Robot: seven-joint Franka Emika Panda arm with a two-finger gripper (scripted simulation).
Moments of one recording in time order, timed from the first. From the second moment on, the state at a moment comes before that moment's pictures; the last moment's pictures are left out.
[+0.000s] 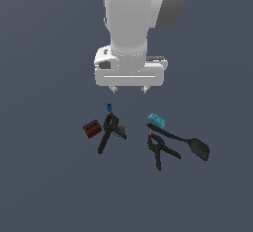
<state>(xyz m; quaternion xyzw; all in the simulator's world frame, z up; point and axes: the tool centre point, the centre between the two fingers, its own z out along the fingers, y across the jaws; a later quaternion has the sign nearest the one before) -0.008 0.010 0.296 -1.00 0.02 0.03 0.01</state>
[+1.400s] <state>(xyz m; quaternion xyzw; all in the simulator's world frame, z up) -0.002 0.030 0.244 -1.00 -0.07 0.02 0.00</state>
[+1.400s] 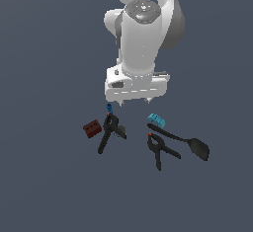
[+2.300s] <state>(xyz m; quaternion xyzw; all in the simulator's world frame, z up) -0.042 0.134 0.104 -0.94 -0.35 0.01 -0.01</state>
